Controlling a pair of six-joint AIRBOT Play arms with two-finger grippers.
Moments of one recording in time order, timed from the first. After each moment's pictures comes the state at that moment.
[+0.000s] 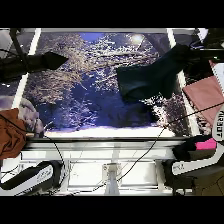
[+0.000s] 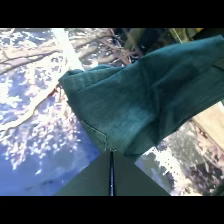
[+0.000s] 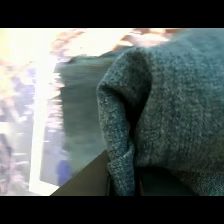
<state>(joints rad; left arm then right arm) 0.12 -1.20 1.28 0.48 -1.08 -0.94 -0.20 -1.63 1.81 -0.91 1.25 1.33</state>
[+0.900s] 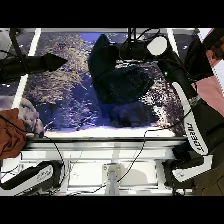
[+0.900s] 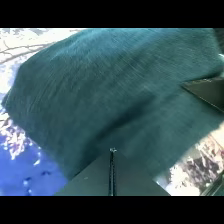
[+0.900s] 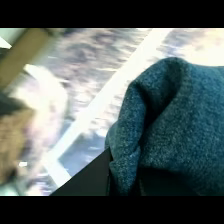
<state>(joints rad) 0.13 -1.20 1.28 0.49 -1.12 -0.97 0.41 -1.66 1.84 -0.87 0.88 1.28</state>
